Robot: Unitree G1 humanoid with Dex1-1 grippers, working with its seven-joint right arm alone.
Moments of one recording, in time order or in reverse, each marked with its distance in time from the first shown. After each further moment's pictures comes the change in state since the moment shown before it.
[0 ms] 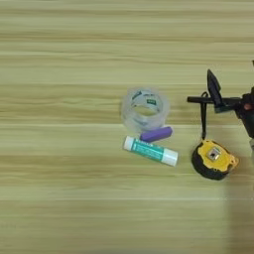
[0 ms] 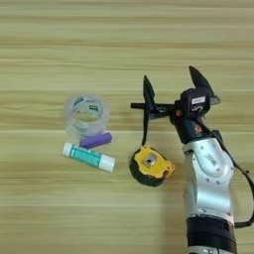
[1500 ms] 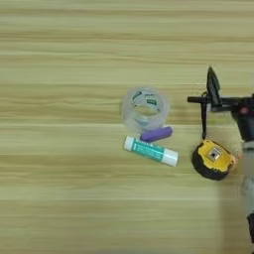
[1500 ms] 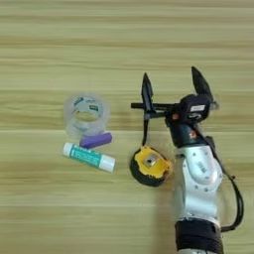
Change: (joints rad) arm 0.025 0.008 0.028 -0.069 0.058 -0.097 -0.012
